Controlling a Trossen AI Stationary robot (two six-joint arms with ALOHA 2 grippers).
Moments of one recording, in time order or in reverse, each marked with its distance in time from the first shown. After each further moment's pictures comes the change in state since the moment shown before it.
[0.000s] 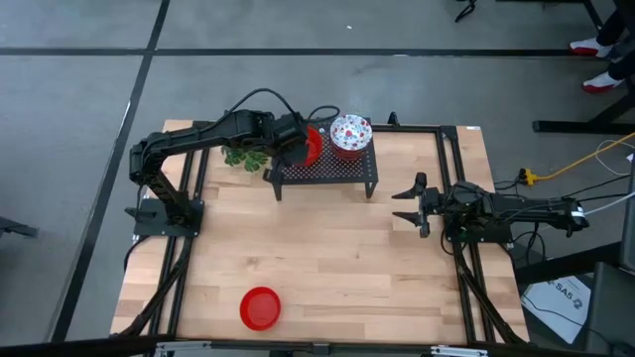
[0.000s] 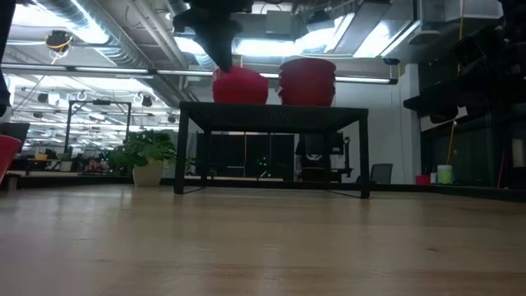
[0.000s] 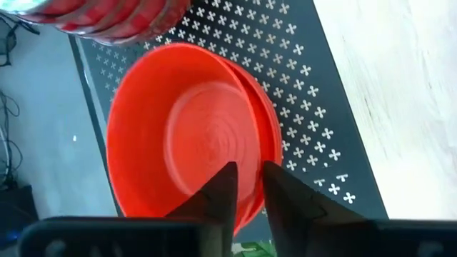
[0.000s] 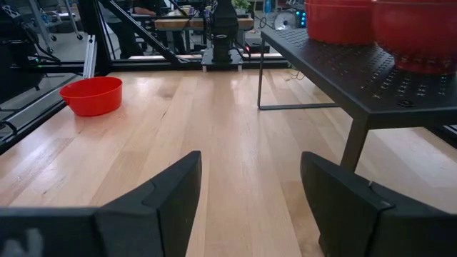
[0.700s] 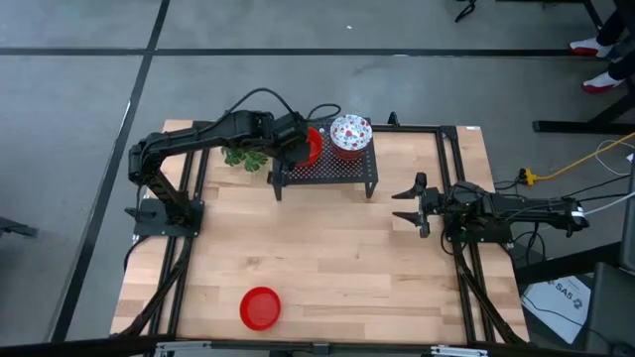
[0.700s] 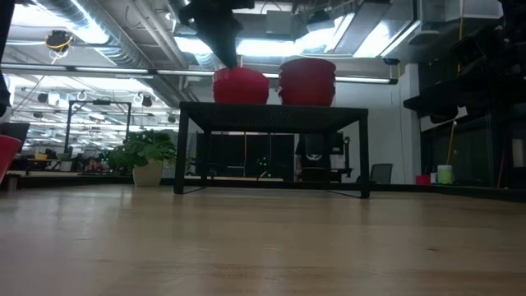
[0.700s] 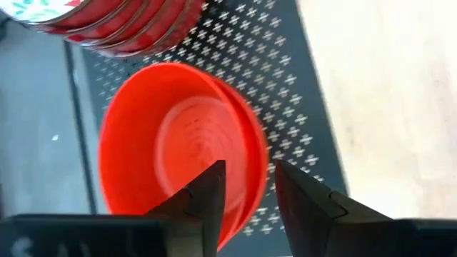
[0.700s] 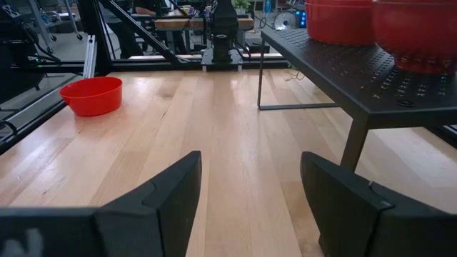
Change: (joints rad) left arm -0.006 -0.006 0.000 0.037 0.051 -0.097; right arm 0.000 0.000 0.000 0.000 0.000 0.000
